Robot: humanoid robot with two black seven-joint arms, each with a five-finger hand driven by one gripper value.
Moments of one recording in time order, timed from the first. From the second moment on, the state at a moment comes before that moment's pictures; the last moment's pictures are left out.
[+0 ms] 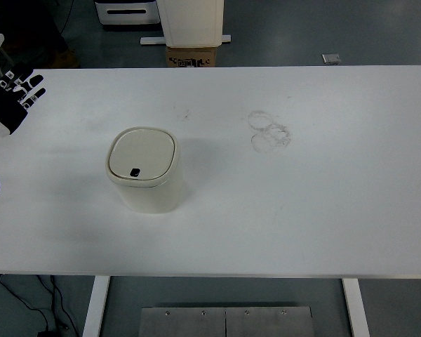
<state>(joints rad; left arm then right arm) -0.77 0.52 -0.76 -0.51 -0.06 -0.39 -0.13 0.04 0.00 0.28 0.10 -0.31 0.06 0.20</state>
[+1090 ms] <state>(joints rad) -0.77 0.52 -0.76 -0.52 -0.07 -0.35 -0.13 0.04 0.00 0.28 0.10 -0.31 0.06 0.20</state>
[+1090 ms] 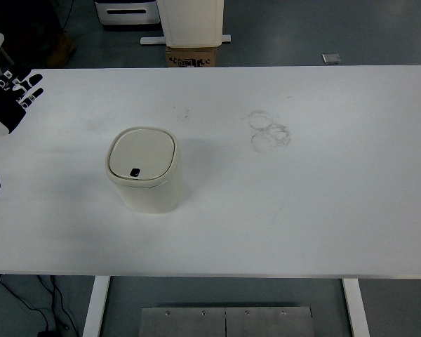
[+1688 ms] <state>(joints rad) -0.78 0.52 -0.75 -0.52 -0.06 -0.35 -0.13 0.04 0.00 0.28 0.10 -0.31 0.06 0.20</state>
